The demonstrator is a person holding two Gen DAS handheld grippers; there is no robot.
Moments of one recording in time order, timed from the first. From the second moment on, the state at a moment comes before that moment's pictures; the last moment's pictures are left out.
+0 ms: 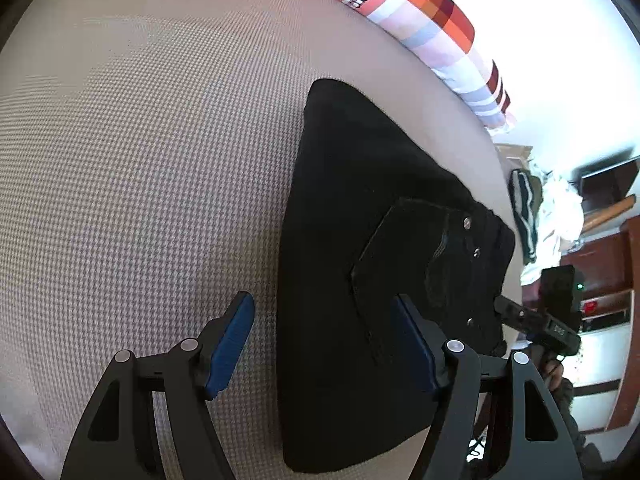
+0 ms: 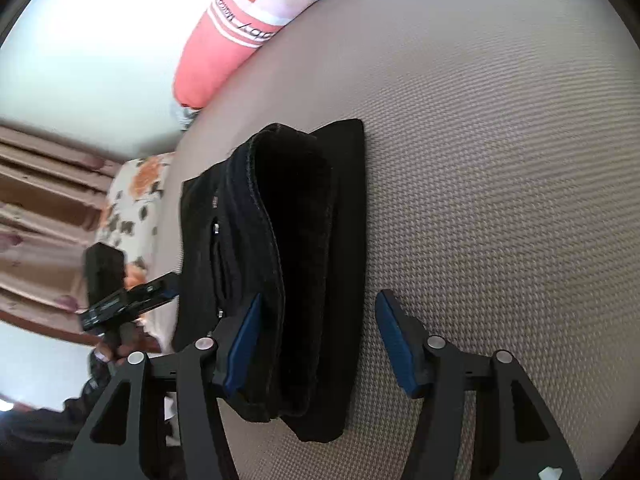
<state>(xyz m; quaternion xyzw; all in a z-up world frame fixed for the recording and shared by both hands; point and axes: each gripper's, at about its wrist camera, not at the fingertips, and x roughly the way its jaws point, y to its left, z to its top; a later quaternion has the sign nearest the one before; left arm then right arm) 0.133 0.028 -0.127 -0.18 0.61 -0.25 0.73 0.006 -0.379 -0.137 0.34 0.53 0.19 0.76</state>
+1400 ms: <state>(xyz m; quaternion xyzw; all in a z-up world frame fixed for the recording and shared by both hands) 0.131 -0.026 -0.101 -0.03 0.55 -0.20 0.81 0.019 -0.340 -0.106 0.31 0.51 0.13 0.79</state>
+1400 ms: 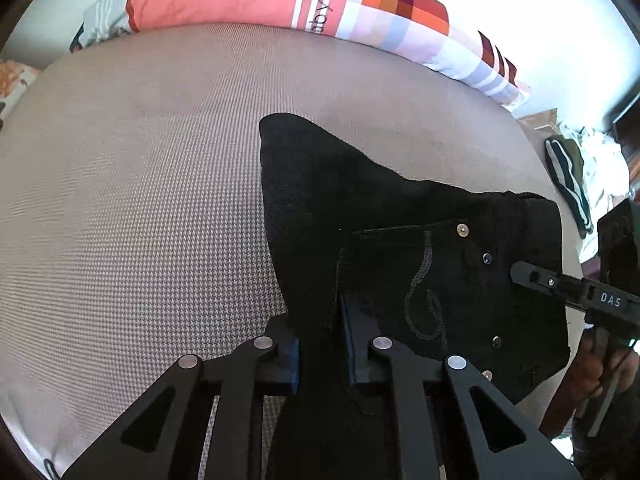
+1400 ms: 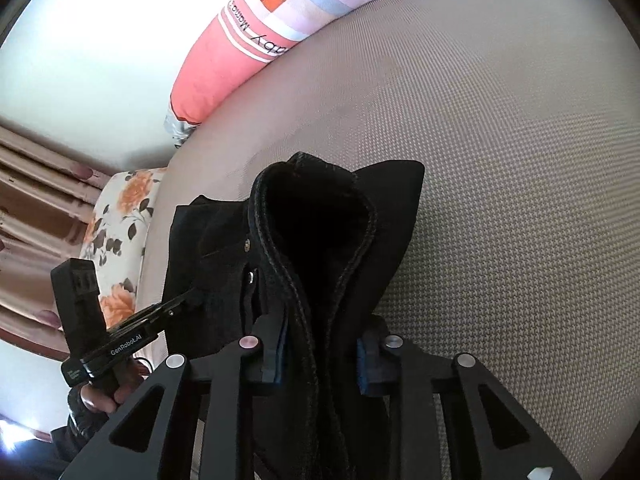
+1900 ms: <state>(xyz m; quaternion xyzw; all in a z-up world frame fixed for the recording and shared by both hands) 0.140 -0.019 -0.063 -0.03 0.52 -0.21 0.83 0.032 -0.327 -0.082 0.32 0.49 0.14 0.80</state>
